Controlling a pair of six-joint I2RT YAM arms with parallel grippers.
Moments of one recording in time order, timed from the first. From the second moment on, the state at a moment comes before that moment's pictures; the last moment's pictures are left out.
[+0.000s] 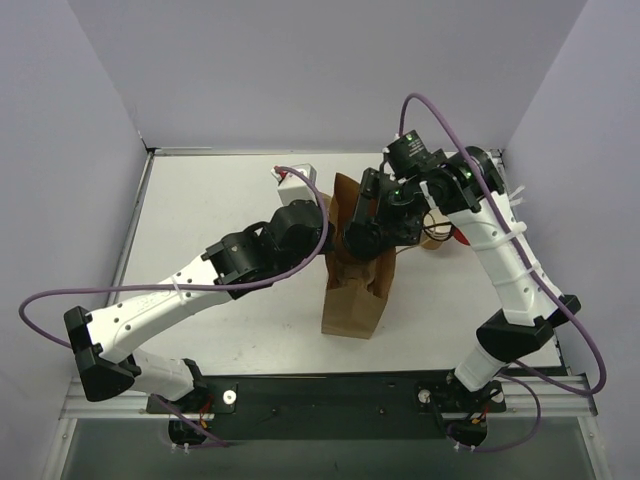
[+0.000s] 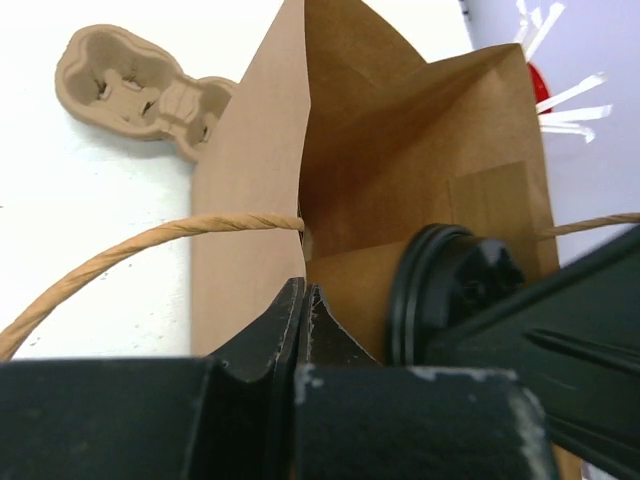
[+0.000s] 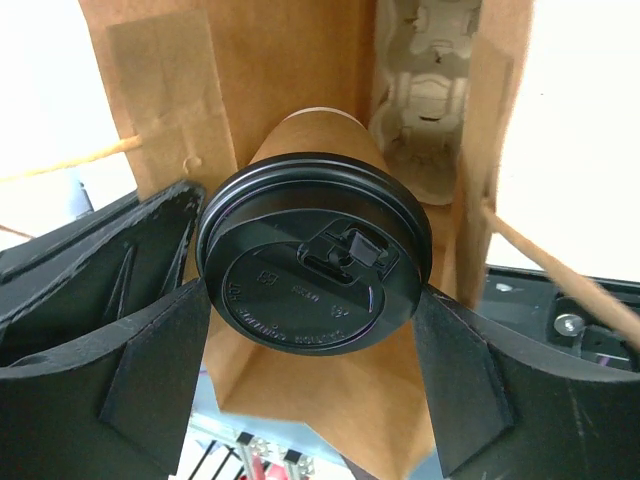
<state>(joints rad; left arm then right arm) -1.06 1.37 1.47 -0.60 -0.56 -0.78 0.65 1.62 2.14 -1.55 -0.07 0.83</state>
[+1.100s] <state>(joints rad) -1.07 1.36 1.43 -0.50 -0.64 -0.85 0.78 1.70 1.95 -1.55 0.11 0.76</state>
